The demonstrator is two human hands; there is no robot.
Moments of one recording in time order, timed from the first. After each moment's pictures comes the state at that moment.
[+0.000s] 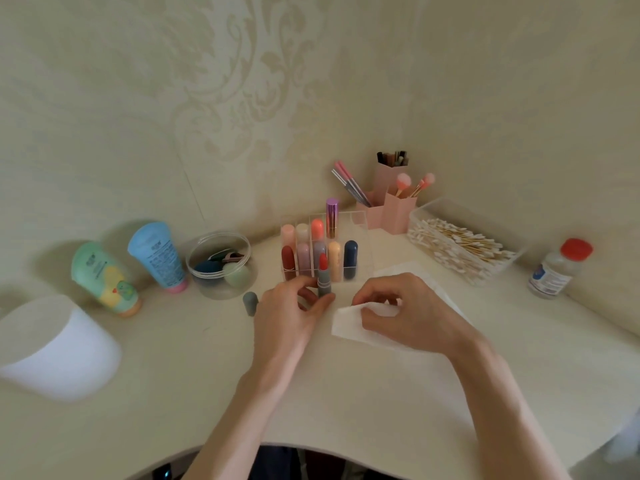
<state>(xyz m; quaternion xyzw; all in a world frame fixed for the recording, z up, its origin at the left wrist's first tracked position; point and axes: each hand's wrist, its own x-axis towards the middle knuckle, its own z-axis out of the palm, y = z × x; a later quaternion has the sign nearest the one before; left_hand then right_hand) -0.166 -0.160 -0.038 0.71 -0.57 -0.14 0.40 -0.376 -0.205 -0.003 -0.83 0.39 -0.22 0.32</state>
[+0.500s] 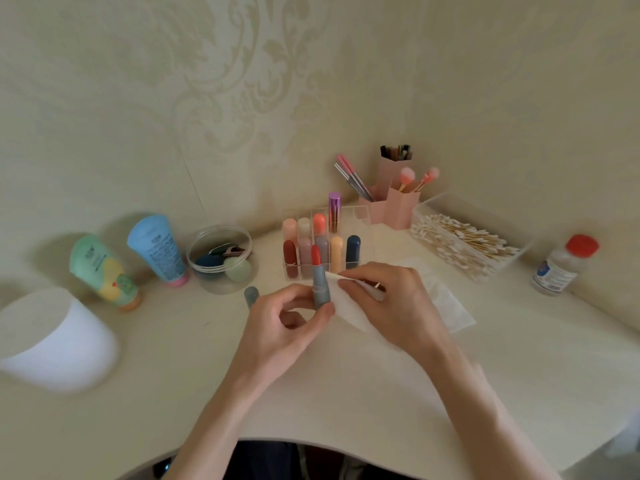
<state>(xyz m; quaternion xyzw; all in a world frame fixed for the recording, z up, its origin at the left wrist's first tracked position) -0.154 -0.123 -0.029 0.58 -0.56 -0.33 0.49 -0.344 -0.194 -0.013 -0.80 0.42 -0.38 0.22</state>
